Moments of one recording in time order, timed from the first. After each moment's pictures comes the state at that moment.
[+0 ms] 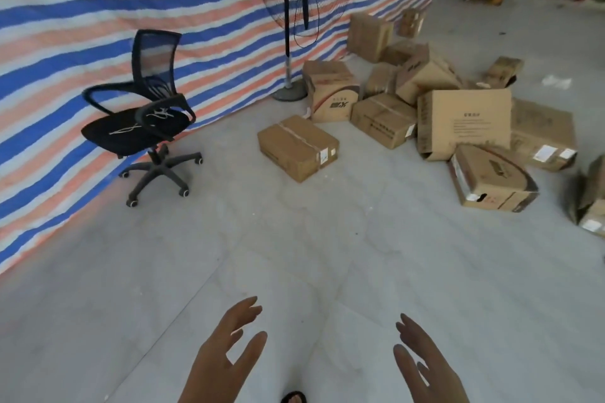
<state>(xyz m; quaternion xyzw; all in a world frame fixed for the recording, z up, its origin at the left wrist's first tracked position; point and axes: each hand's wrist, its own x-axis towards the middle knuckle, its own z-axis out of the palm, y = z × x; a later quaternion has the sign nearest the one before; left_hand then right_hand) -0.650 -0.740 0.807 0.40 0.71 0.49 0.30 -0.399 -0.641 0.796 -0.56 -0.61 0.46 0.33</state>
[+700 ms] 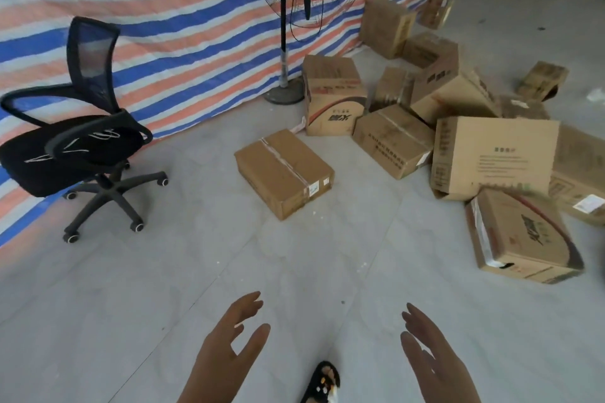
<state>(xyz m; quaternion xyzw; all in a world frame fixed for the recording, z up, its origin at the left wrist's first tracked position) -0.733 -0.285 0.794 0.34 0.75 0.46 0.34 -0.490 -0.166 0.796 -0.58 -0.62 0.47 0.25</state>
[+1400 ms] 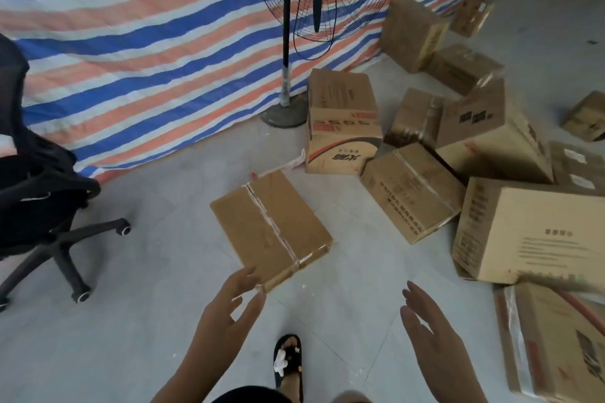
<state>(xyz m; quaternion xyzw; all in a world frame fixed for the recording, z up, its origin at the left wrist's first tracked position) -0.914 0.170 0.789 0.30 0.77 0.46 0.33 -0.671 0.305 0.802 -0.56 -0.65 0.48 0.19</state>
